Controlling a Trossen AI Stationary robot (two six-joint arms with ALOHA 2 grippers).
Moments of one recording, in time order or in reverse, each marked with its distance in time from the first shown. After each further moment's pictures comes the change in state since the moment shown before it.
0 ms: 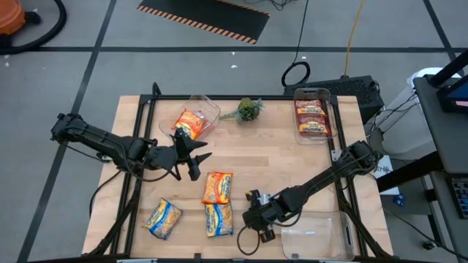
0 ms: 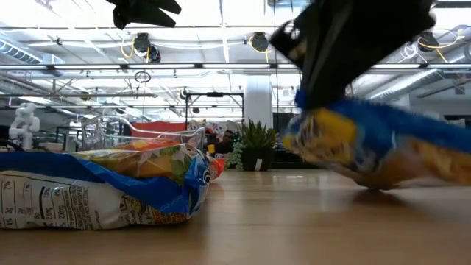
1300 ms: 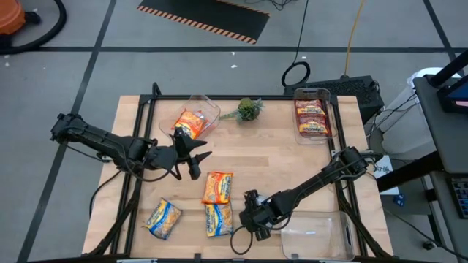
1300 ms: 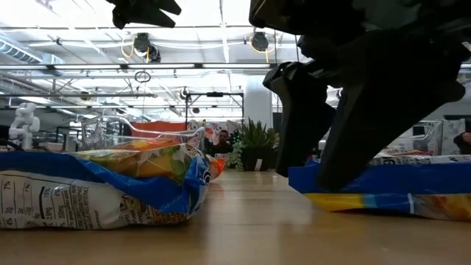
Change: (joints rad) left arm 0.000 0.000 0.000 -0.001 -0.024 -0.002; right arm -0.013 0.124 0.032 -0.021 0.045 0.023
